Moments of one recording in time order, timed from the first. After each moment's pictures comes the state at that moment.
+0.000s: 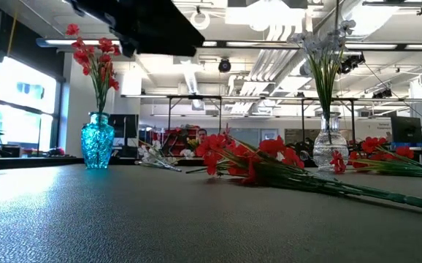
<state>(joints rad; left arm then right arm) -0.46 1.56 0.85 0.23 -0.77 -0.29 0.79 1.02 0.80 -0.27 1.38 0.37</state>
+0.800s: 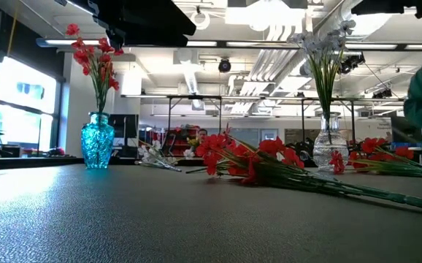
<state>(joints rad) -0.53 1.56 0.85 0.23 -0.85 -0.31 0.56 0.53 0.80 -0.75 1.47 0.47</state>
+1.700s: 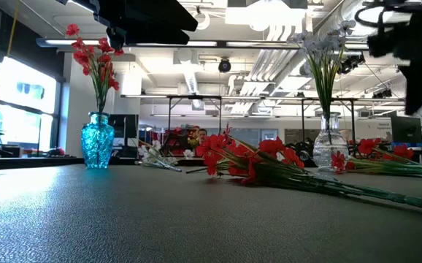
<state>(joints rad) -0.53 1.57 0.85 0.26 -0.84 -0.34 0.36 1.08 0.80 -1.34 0.33 1.18</state>
